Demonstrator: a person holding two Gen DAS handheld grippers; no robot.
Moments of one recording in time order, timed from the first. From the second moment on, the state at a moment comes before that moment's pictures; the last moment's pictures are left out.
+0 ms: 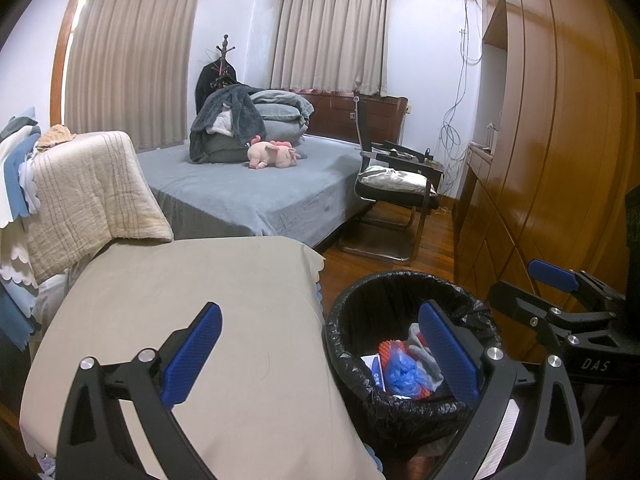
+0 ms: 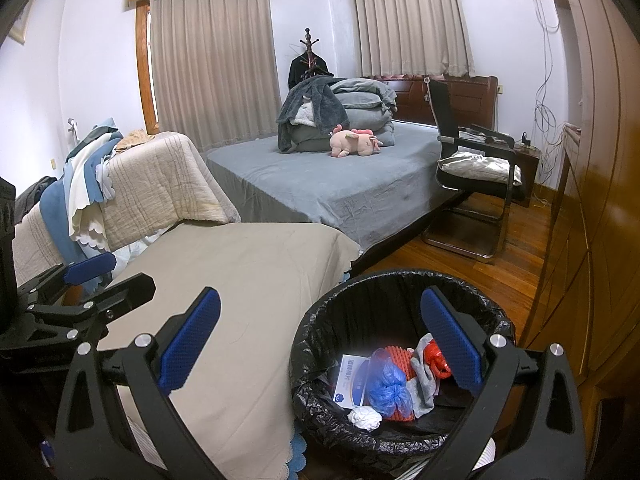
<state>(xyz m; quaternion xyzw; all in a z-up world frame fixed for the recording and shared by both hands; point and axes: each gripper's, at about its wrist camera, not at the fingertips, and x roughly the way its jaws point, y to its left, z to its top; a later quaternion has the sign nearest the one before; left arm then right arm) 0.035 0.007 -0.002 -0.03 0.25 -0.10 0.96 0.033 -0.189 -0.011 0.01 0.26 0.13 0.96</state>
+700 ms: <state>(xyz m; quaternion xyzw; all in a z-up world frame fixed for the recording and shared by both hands) 0.034 0.007 -0.001 -0.03 0.25 -0.10 0.96 0.034 -0.186 -0.011 0.01 0.26 0.12 0.96</state>
